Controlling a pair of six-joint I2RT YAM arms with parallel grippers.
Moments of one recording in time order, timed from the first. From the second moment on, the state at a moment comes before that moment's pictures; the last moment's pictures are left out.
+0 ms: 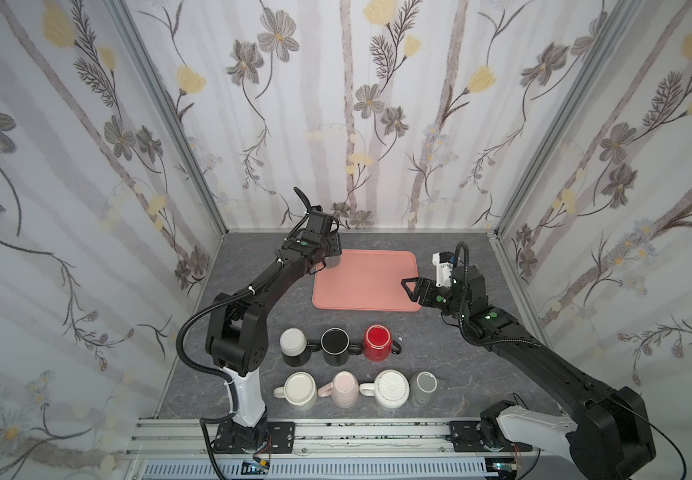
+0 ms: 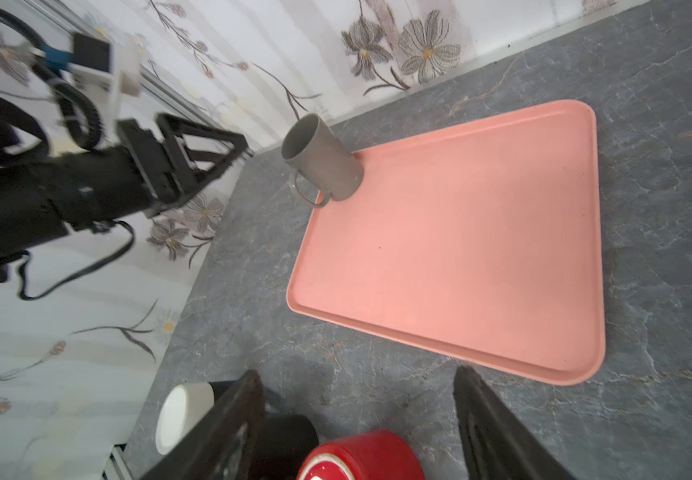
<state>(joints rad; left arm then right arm) -0.41 1.82 1.56 -0.40 -0.11 -0.43 0.46 1.17 0.80 -0.10 -0.22 0.59</state>
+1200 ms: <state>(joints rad) -0.41 1.27 0.90 -0.07 0.19 -0.63 0.83 0.91 0.89 -1.15 -0.11 0.74</state>
